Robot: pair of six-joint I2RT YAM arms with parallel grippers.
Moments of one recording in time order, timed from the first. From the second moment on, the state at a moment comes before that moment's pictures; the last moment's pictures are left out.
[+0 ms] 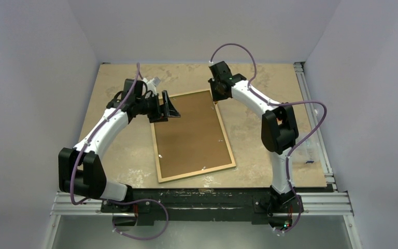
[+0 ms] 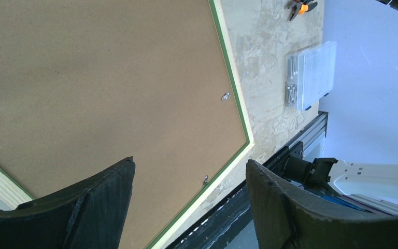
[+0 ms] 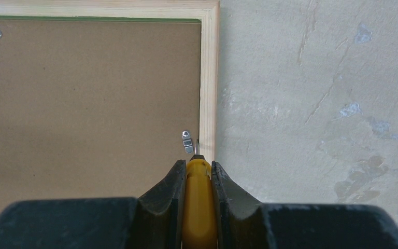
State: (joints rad) left arm -0.20 1.42 1.10 -0.51 0.61 -0.47; right arm 0.50 2.09 1.79 -0.63 0.16 0.22
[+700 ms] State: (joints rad) left arm -0.20 1.44 1.10 -0.49 0.64 -0.49; right arm 0.49 2.07 1.75 -0.57 0.10 0.24
